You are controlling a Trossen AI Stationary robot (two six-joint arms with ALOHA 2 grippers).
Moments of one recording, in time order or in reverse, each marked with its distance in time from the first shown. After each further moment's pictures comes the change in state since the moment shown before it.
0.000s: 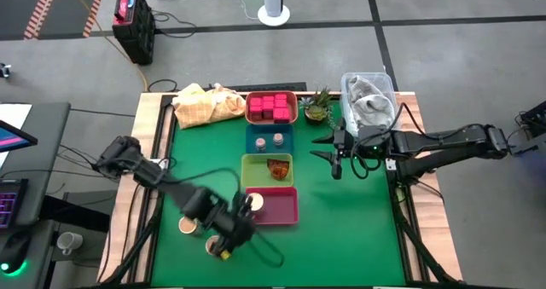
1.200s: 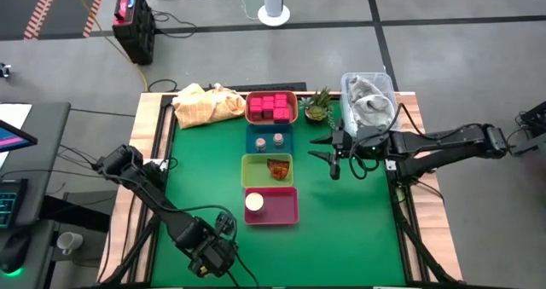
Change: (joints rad) left arm -0.190 0.069 -0.126 -0.062 0.033 -0.113; right arm 0.007 0.022 0.000 0.037 0.000 0.010
